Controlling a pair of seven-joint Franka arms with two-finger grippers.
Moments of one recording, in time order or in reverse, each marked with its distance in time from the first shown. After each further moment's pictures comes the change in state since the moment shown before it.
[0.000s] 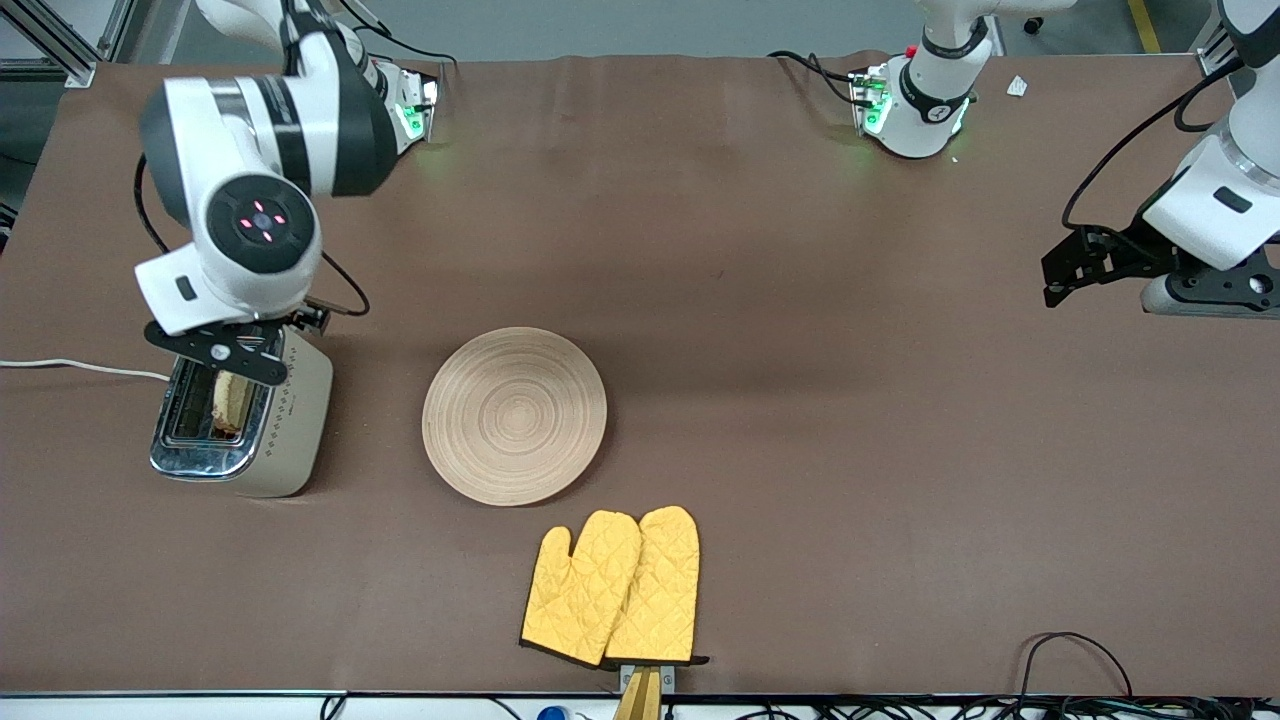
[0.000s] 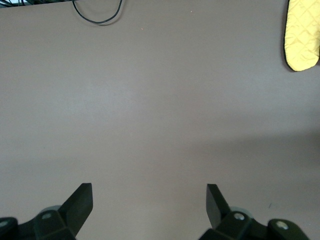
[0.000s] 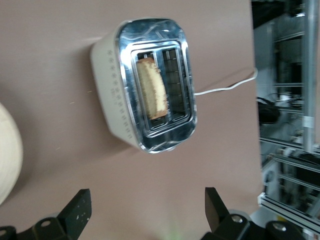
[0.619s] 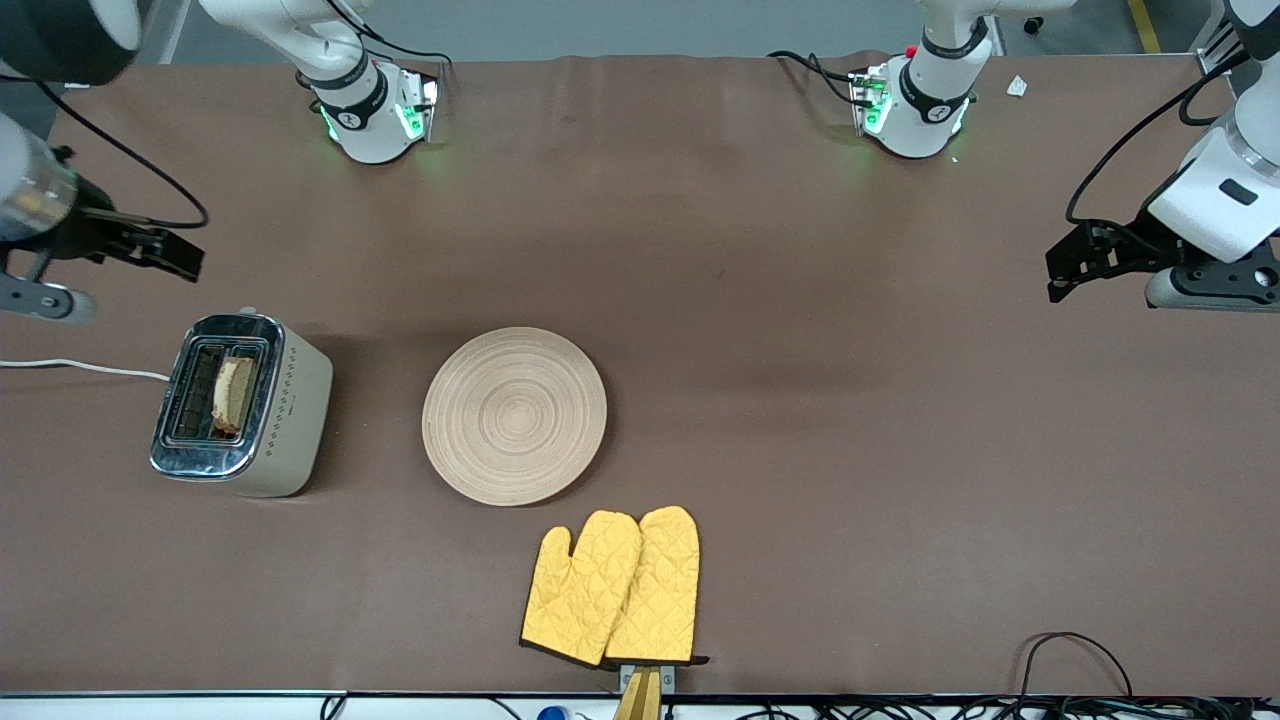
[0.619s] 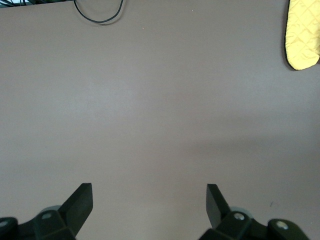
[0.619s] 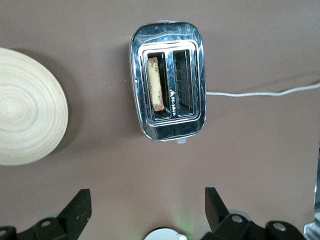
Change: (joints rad) left arm 0.004 -0.007 0.001 -0.008 0.000 0.000 -0.003; right arm -0.275 -0.155 -0.013 0.039 0.269 0.004 -0.445
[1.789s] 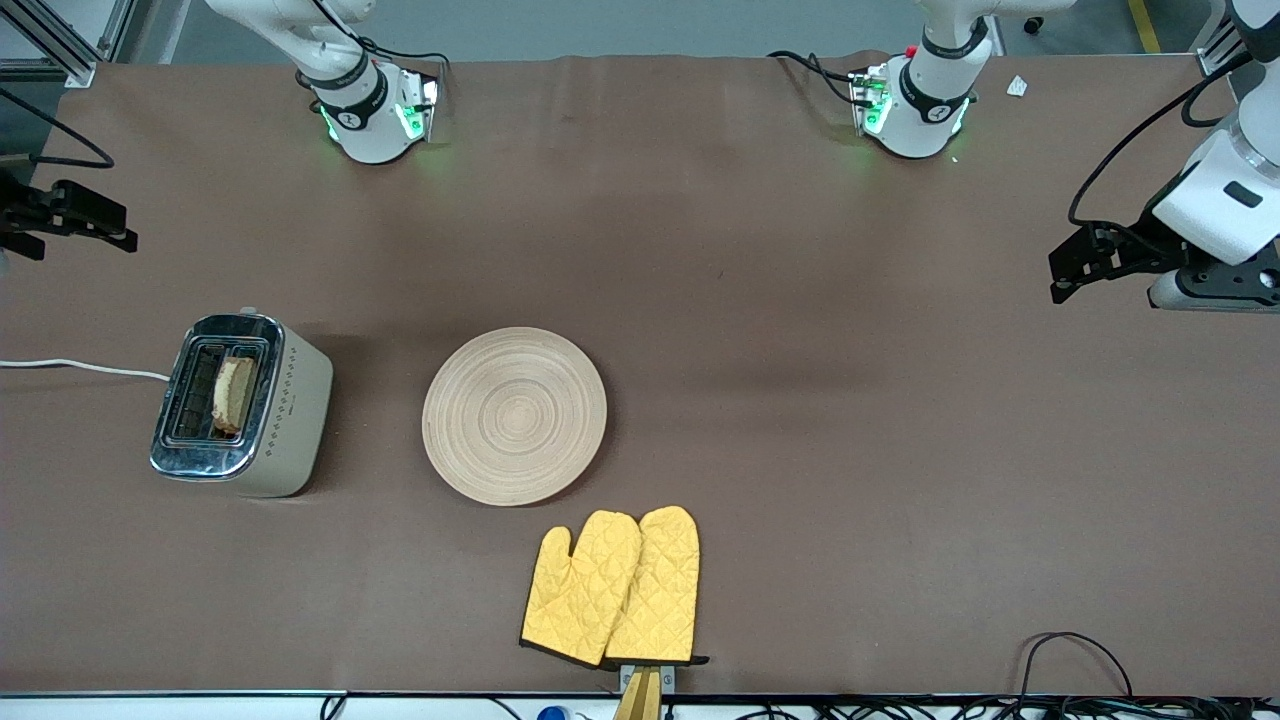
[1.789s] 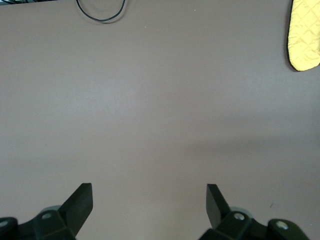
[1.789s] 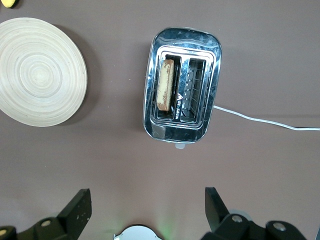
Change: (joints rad) left arm 0.003 0.000 0.003 -0.002 0.000 0.000 -0.001; right arm -0.176 -0.041 0.052 -0.002 0.116 0.000 -0.319
